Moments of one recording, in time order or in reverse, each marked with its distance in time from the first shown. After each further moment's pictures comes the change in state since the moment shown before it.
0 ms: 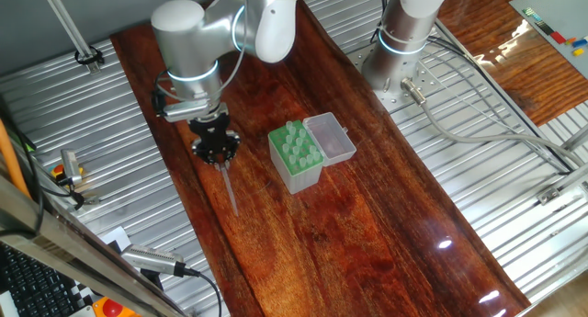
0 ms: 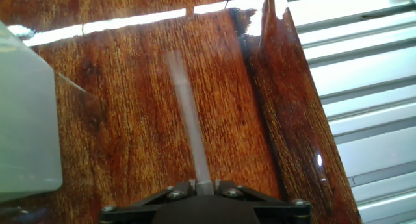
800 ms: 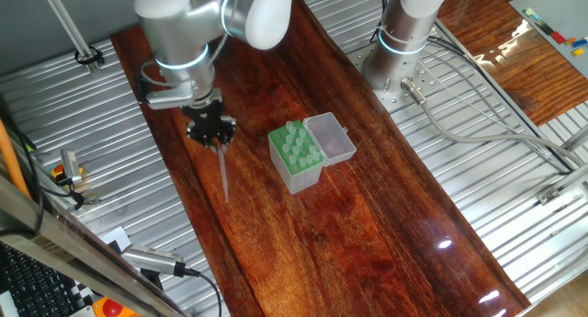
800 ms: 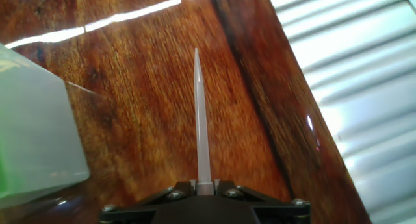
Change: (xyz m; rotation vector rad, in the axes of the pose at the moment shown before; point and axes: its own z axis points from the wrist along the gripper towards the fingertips) arm 0.015 0.005 -0.057 -0.050 0.121 0.191
